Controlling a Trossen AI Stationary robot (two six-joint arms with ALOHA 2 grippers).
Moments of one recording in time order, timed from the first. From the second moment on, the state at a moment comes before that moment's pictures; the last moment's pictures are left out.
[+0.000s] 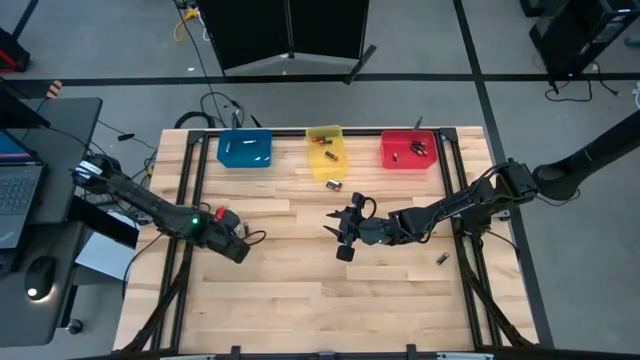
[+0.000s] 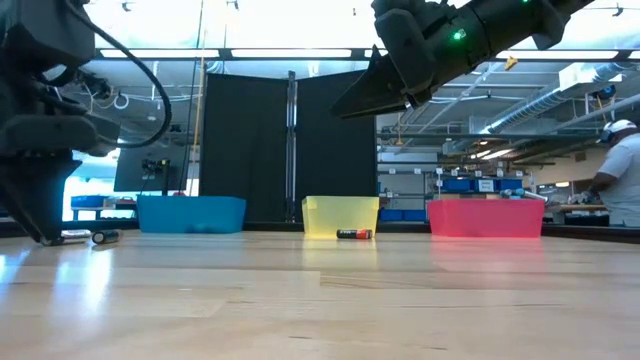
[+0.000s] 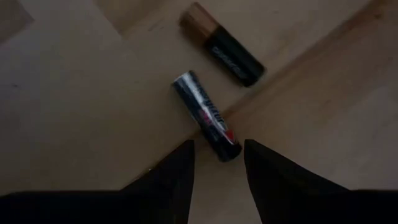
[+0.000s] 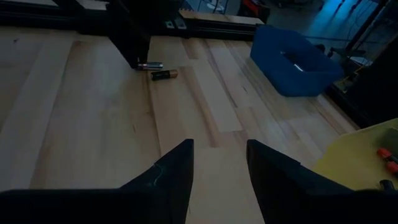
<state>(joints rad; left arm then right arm) -0.43 1.09 0.43 -0.68 -0.22 -1.38 0.24 1.62 0.84 0.28 0.55 0.09</state>
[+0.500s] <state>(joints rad) -0.43 1.08 0.36 -0.66 -0.30 -1.31 0.24 1.62 0.84 0.28 0.55 0.09</state>
